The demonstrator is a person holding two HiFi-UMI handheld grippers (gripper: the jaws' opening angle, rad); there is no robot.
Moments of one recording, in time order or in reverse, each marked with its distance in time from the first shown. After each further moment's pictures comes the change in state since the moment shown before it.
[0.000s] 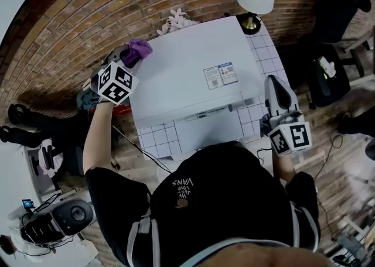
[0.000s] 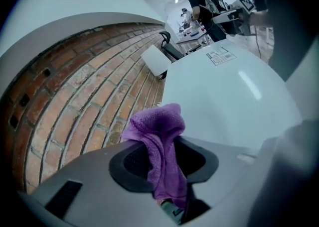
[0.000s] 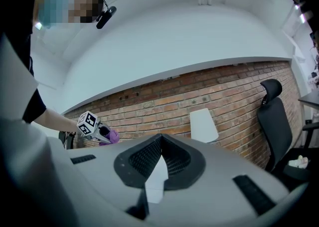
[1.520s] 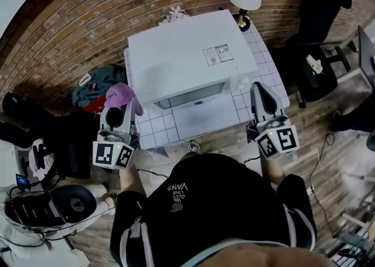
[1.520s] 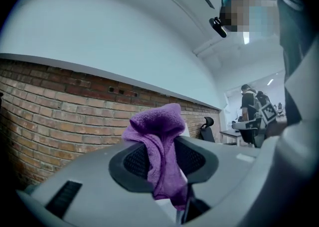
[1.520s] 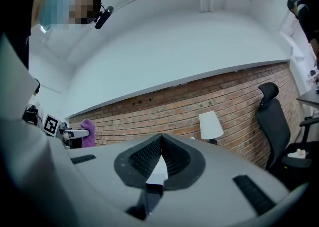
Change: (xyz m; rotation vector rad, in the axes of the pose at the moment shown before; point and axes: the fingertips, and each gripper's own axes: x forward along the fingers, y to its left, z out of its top) left arm -0.240 -0.124 -0.005 -0.884 -0.781 0.319; right arm -0.086 0.090 -0.002 0.009 -0.043 0.024
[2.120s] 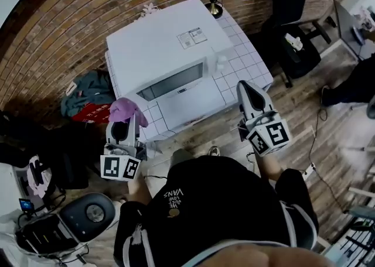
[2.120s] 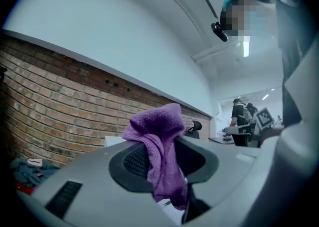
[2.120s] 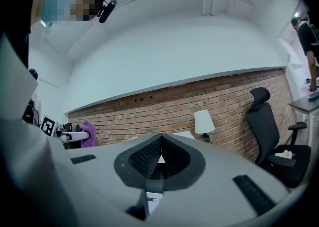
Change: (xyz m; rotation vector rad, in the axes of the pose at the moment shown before) left arm -0.051 -0.073 -0.032 -0.115 -0.005 -0.086; right arm -0.078 0.020 -0.010 -0.030 0.036 -0.043
